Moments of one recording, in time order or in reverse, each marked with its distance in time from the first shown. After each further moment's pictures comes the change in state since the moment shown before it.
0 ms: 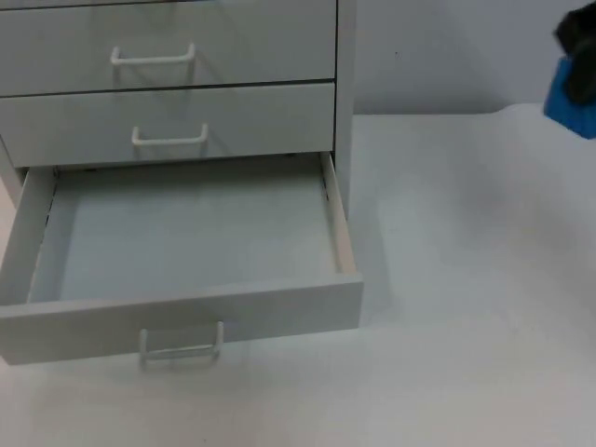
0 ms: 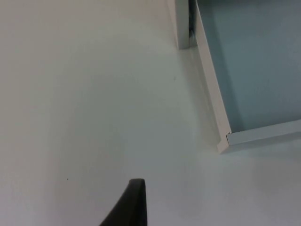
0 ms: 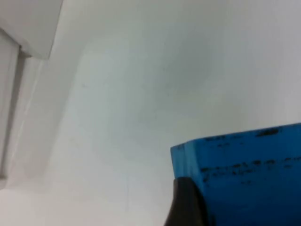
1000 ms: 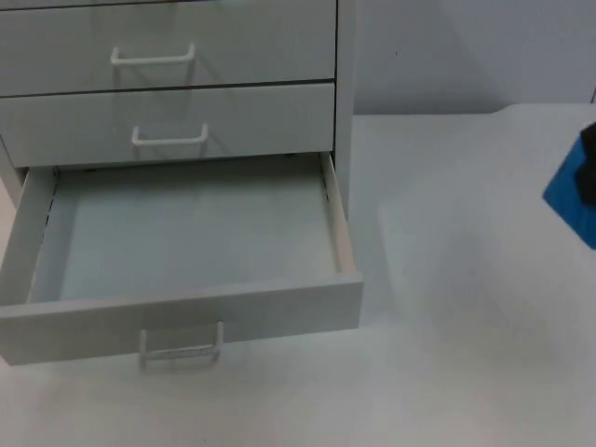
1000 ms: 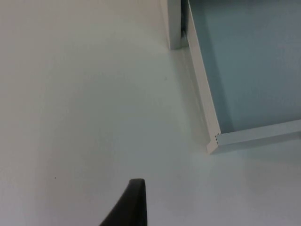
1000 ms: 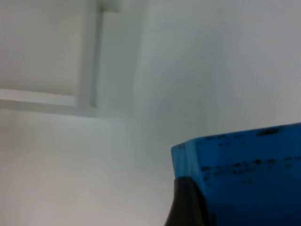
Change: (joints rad) right arm 0.527 -0.376 0.405 -0.460 -0.011 0.818; left arm 0.000 0.000 0.000 -0.037 -0.001 0.000
